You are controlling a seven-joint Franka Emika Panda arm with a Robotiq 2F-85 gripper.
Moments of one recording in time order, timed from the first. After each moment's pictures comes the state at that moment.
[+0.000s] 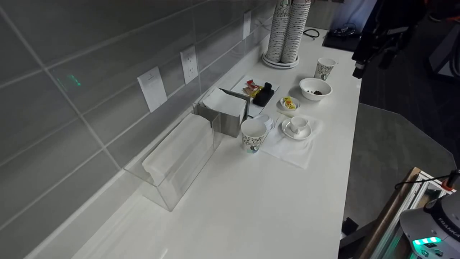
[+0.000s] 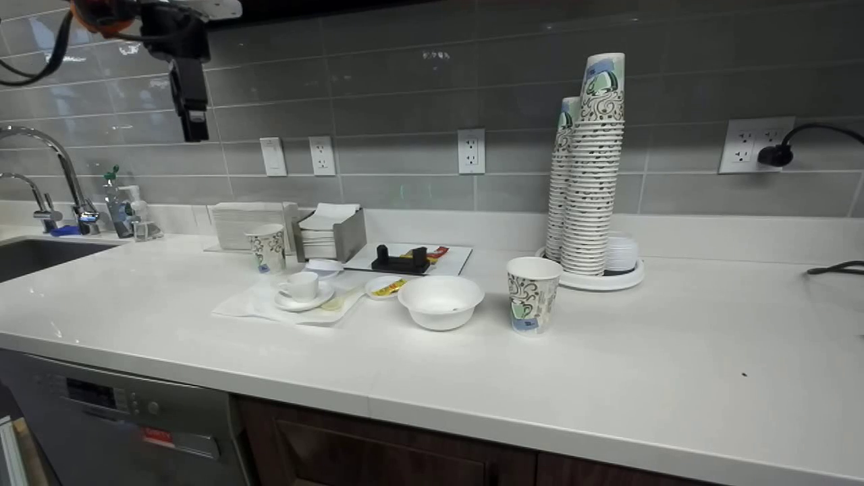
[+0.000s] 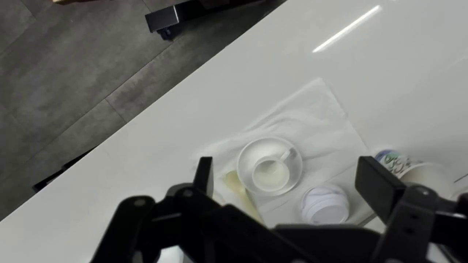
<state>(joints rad) 0.00 -0.52 0.10 -2.22 0.01 1.65 0.36</state>
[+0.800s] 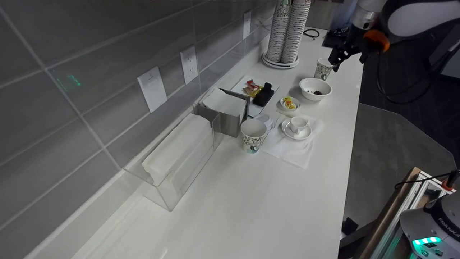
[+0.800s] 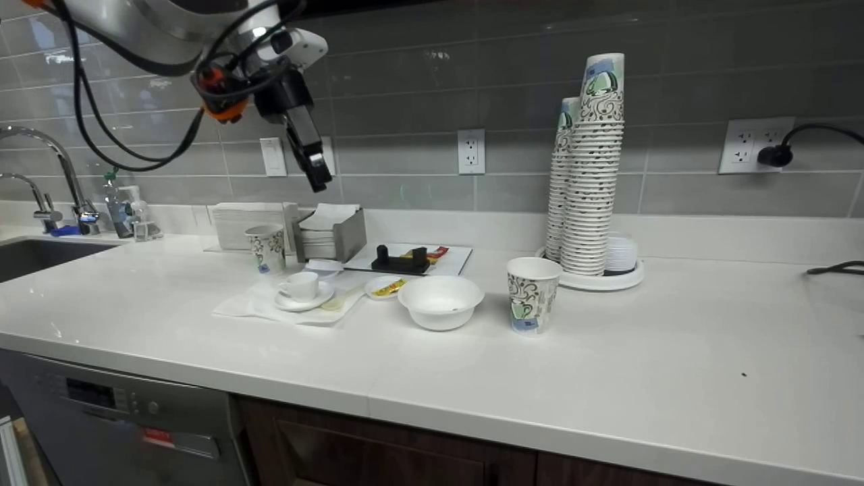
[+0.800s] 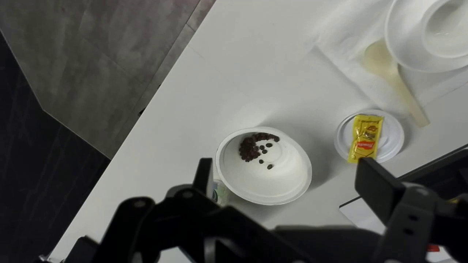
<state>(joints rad) -0.17 -0.31 0.08 -2.30 -0.39 2.09 0.60</state>
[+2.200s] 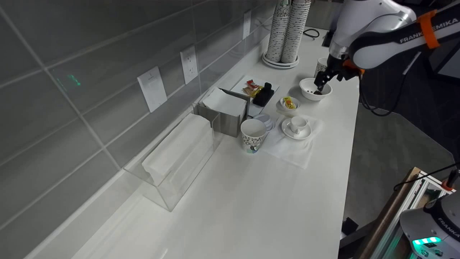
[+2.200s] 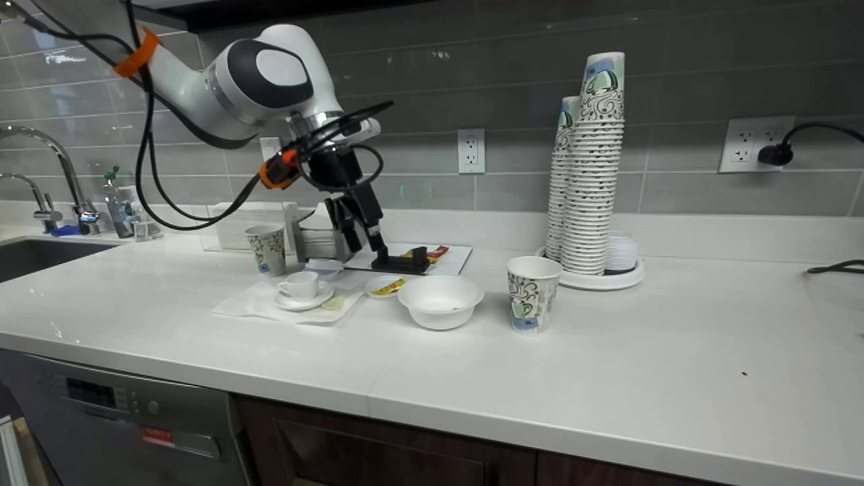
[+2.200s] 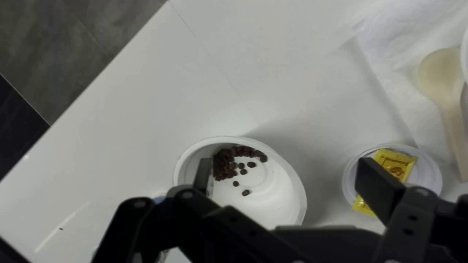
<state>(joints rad) -0.16 -0.03 -0.03 -2.30 -0.45 2.36 0.39</state>
